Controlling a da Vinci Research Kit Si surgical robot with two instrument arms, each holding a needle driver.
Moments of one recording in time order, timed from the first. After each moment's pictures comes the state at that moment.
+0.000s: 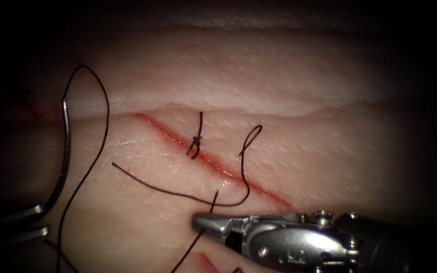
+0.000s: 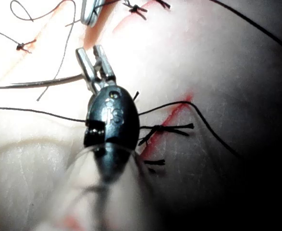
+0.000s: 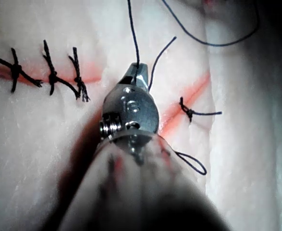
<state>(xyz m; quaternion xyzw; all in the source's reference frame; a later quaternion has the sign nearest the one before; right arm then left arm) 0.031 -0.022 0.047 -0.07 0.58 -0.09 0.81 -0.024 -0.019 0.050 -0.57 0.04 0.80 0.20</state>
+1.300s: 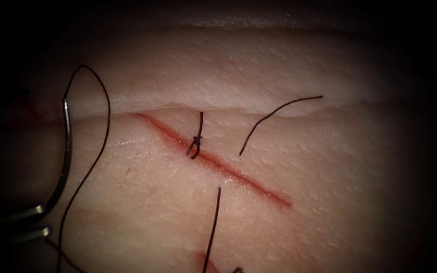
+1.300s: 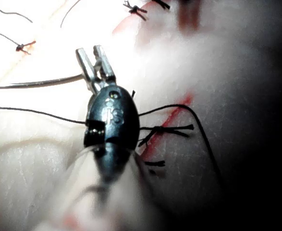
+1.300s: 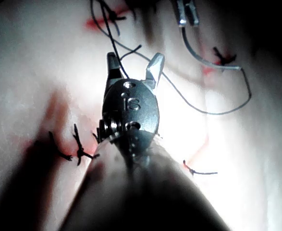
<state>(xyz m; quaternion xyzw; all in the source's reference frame) 0.030 -0.023 0.031 -0.07 0.63 -0.06 0.77 -0.024 -0.019 0.050 -0.57 0.04 0.80 0.20</state>
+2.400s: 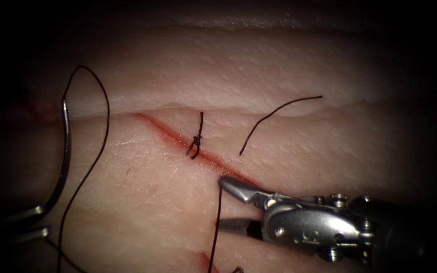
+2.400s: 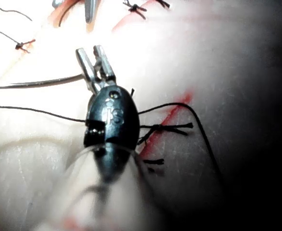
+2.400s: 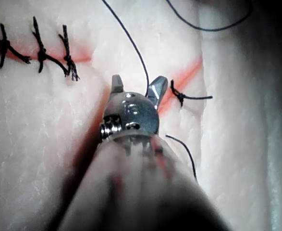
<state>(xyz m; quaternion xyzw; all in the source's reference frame) 0.029 -0.020 0.050 -0.10 0.55 -0.08 0.83 -0.024 -0.019 0.050 -0.57 0.04 0.79 0.20</state>
